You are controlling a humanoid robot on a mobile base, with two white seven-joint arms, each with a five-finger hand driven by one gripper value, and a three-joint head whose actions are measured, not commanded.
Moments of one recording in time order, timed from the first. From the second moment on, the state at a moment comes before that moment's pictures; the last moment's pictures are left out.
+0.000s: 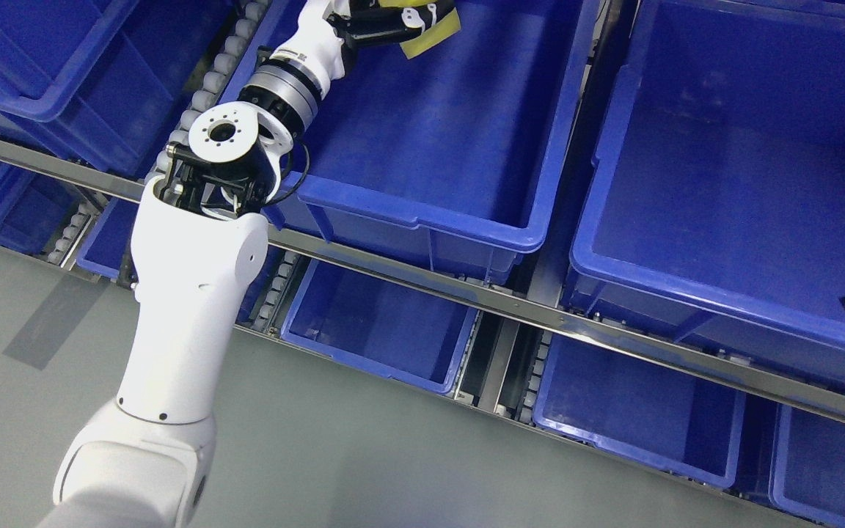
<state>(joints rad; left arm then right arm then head) -0.80 0.00 -0.28 -1.50 0.25 0.48 -0.10 0.00 0.00 -0.09 0.00 0.00 -0.10 -0.03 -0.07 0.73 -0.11</state>
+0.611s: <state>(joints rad) -0.88 0.00 -0.30 -1.52 0.25 0.55 -0.11 0.00 0.00 -0.09 0.00 0.00 -0.10 -0.03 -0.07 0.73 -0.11</state>
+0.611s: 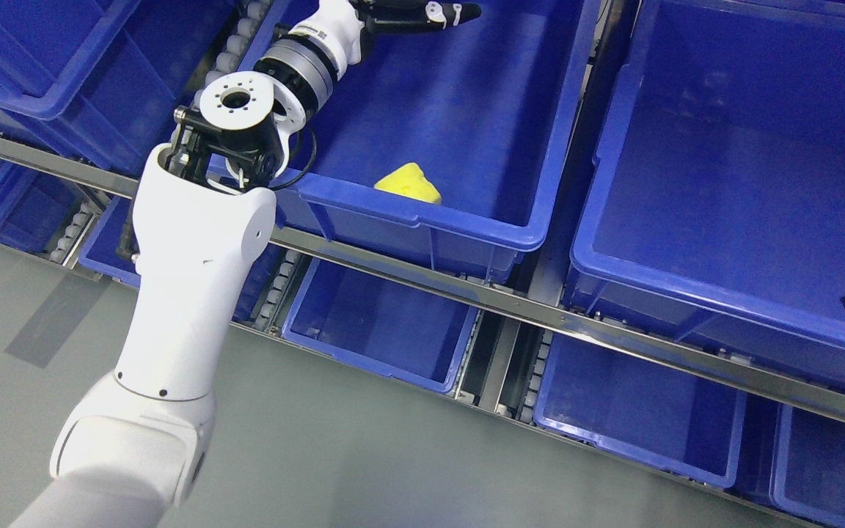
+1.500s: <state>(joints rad) -0.67 0.00 -0.03 -1.68 0.26 0.19 -0.35 0.00 0.00 -0.09 0.00 0.00 -0.10 -0.03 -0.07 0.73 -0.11</state>
